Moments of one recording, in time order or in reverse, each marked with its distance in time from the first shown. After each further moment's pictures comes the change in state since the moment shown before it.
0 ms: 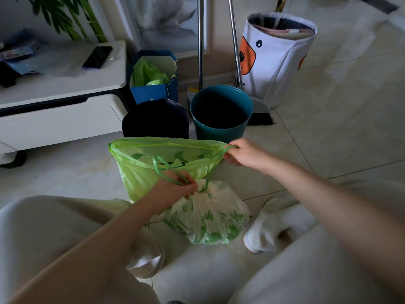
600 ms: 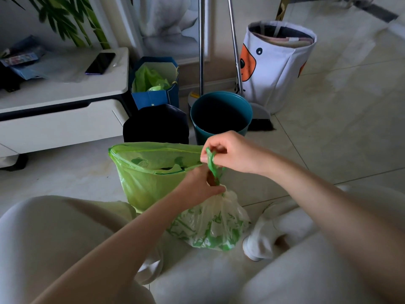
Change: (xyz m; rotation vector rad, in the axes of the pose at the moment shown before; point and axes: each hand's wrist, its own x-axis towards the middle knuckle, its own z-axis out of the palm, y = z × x) left_hand 0.024 0.043 0.042 0.298 -0.002 0.050; right_hand -0.047 -0.065 -0.017 -0.043 -0.194 -0.483
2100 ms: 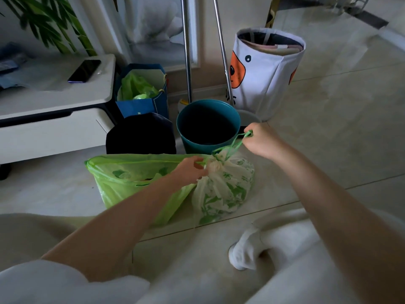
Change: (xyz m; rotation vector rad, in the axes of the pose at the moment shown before) left_hand 0.108 -0.005 0.010 -0.238 -0.048 -0.264; right_hand 0.022 0.105 -0.088 -0.313 0.429 0.532
